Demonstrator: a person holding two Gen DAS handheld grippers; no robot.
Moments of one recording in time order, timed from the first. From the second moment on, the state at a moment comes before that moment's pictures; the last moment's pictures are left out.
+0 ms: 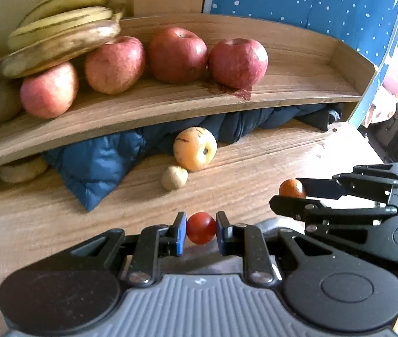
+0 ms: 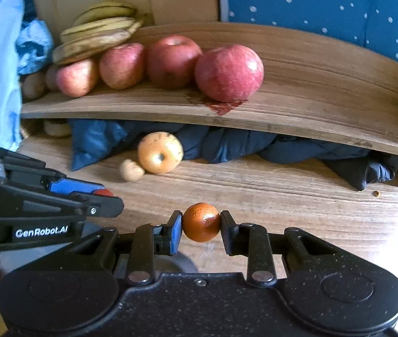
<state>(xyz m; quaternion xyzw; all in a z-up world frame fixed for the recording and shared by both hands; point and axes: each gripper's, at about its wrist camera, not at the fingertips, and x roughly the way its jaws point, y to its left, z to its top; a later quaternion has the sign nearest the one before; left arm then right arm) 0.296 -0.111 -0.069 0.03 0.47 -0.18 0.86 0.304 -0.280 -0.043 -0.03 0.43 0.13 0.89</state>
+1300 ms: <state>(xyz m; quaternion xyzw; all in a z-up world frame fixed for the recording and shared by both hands) 0.195 -0.103 -0.073 -0.01 0.50 -0.12 0.85 0.204 -0.268 -0.048 -0.07 0.45 0.25 0.85</state>
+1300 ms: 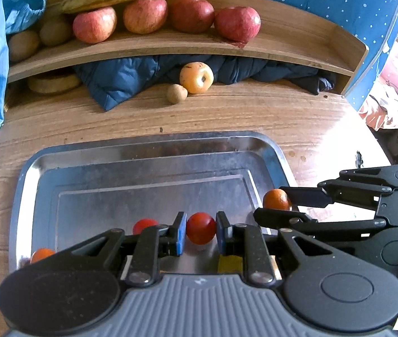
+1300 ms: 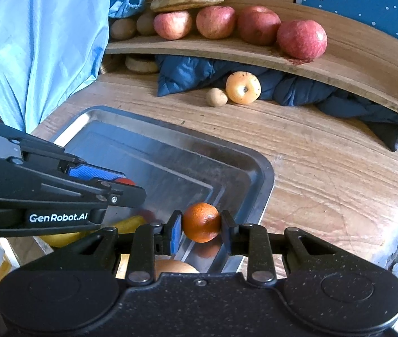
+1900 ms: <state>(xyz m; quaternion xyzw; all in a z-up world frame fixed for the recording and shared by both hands) 0.196 -0.096 -0.079 0.00 0.52 -0.11 0.84 0.205 -0.264 -0.053 -0.07 0.47 0.24 0.85</state>
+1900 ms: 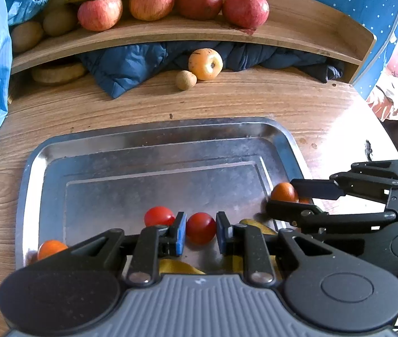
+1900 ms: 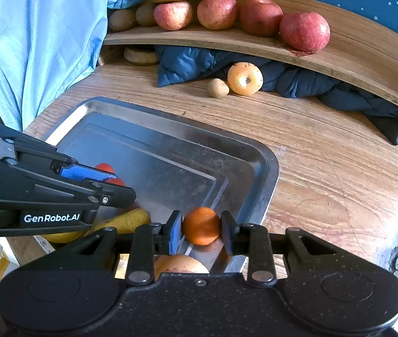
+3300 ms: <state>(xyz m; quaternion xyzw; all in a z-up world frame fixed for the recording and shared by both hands) 0.114 -0.050 -0.027 -0.03 0.48 -0.04 0.88 0.150 -0.292 -0.011 -0.04 0.42 0.26 0.87</state>
